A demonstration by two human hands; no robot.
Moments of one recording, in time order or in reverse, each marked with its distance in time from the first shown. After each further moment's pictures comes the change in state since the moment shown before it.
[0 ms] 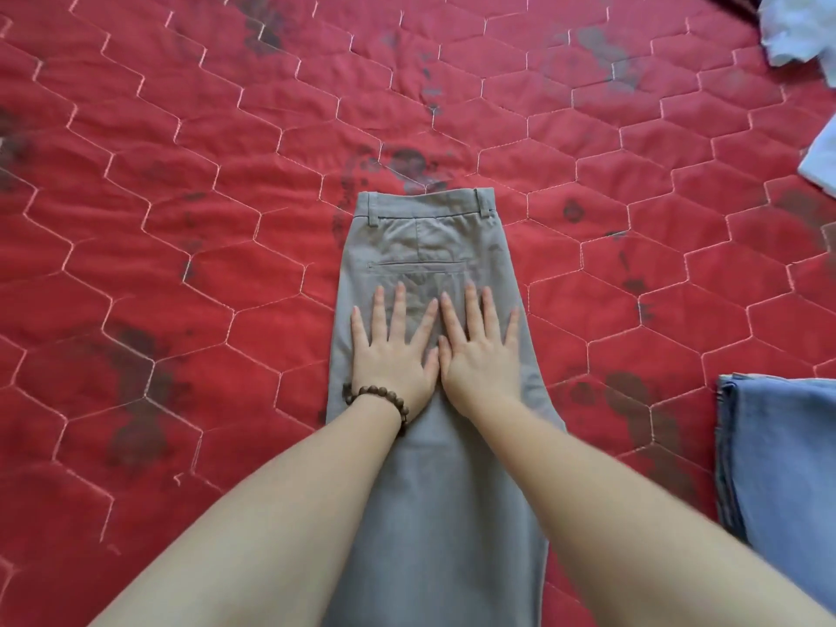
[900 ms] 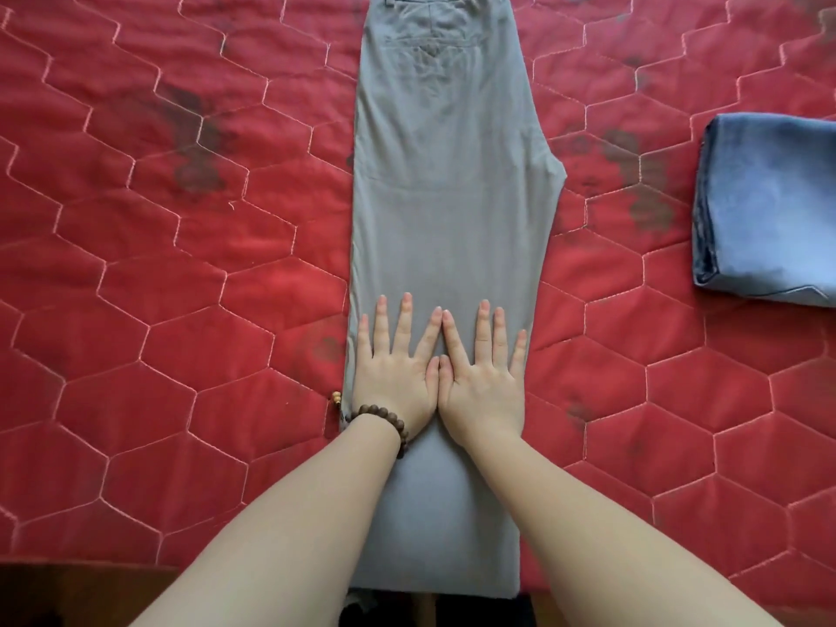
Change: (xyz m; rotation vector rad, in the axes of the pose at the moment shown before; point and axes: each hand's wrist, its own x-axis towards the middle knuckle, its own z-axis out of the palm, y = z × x) left_hand -0.345 0.027 0.072 0.017 -0.041 0.034; right_hand -0.355 -0.053 0.090 0.040 0.037 0.096
